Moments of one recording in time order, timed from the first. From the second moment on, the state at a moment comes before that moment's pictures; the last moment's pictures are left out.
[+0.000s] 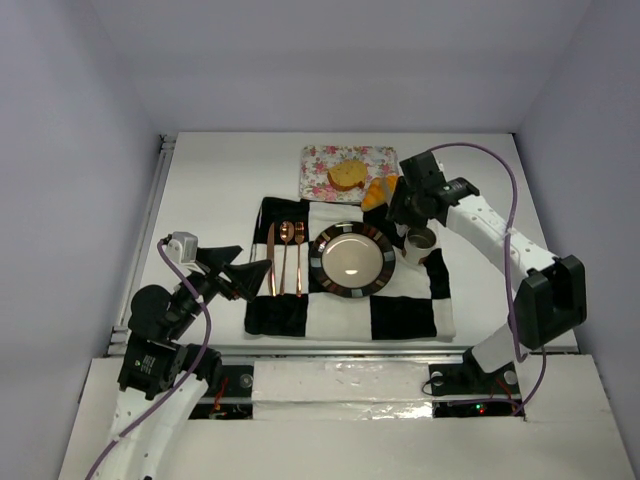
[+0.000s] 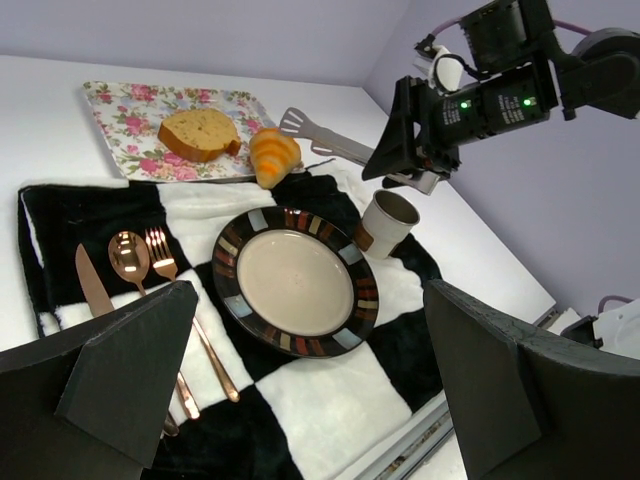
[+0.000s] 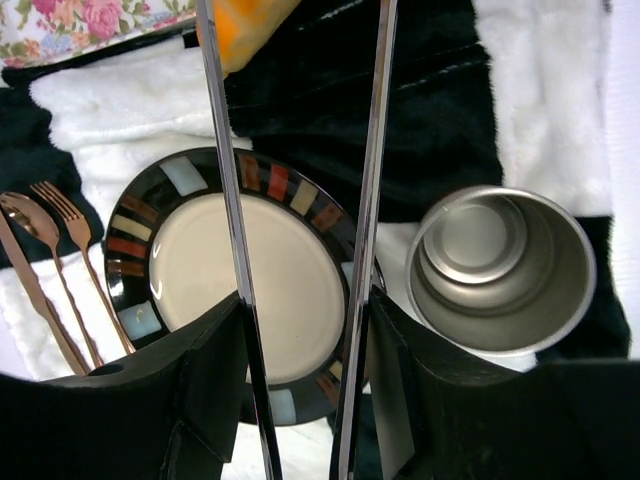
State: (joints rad) left arm -0.31 0.23 0.57 -0.29 0.32 -0.47; right arm 0.44 1.54 1.33 -0.74 0.18 0.69
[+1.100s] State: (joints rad) left arm -0.31 0.23 0.57 -0.29 0.32 -0.47; right arm 0.56 1.12 1.07 -0.65 -0.06 0.70
